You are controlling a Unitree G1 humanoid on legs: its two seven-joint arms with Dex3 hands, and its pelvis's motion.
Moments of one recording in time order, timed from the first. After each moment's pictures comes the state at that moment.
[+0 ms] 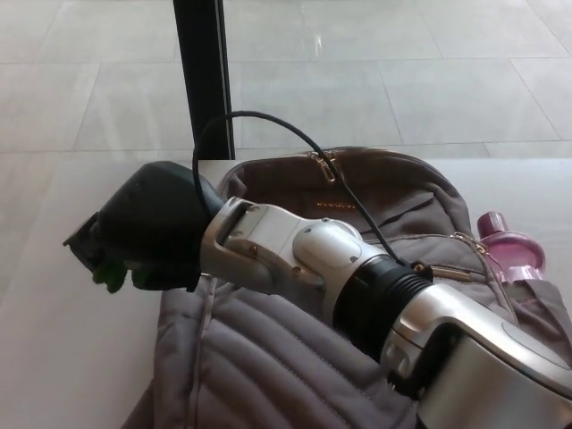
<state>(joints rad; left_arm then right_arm) 0.21 0.54 0.49 1.23 -0.22 -0.29 -0.37 -1.23 0.14 0.78 1.08 -0.90 -0.36 -0.15</state>
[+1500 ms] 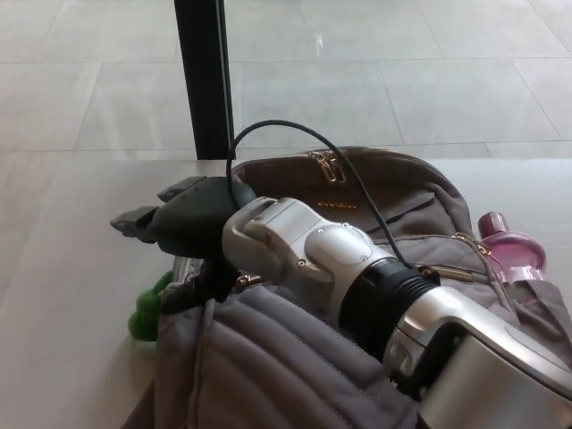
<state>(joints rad) 0.20 0.53 0.48 1.22 -0.22 -0.29 -0.37 -1.22 0.14 0.70 1.10 -0.81 -0.15 0.20</state>
